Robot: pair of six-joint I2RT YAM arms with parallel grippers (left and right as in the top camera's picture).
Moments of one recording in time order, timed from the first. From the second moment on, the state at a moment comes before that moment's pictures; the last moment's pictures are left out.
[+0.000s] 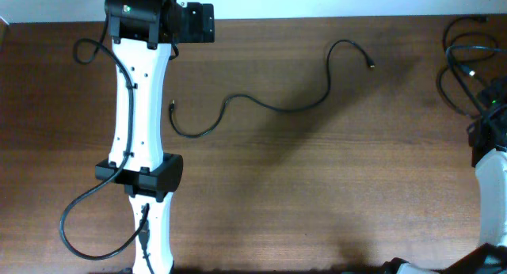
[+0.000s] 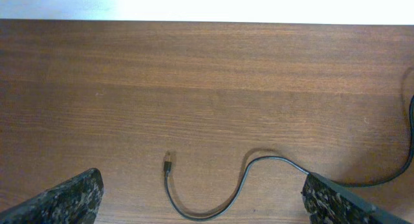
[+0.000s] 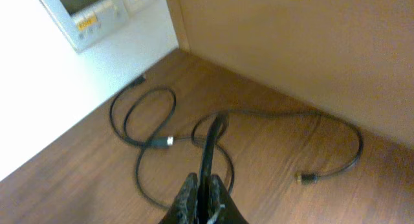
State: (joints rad) left arm -0.21 2.30 2.96 -1.62 -0.19 -0.18; right arm -0.47 1.44 1.08 -0.07 0.32 0.26
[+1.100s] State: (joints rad) left arm -0.21 2.30 2.96 -1.63 -0.17 -0.18; right arm -0.87 2.19 1.86 -0.63 0.22 0.21
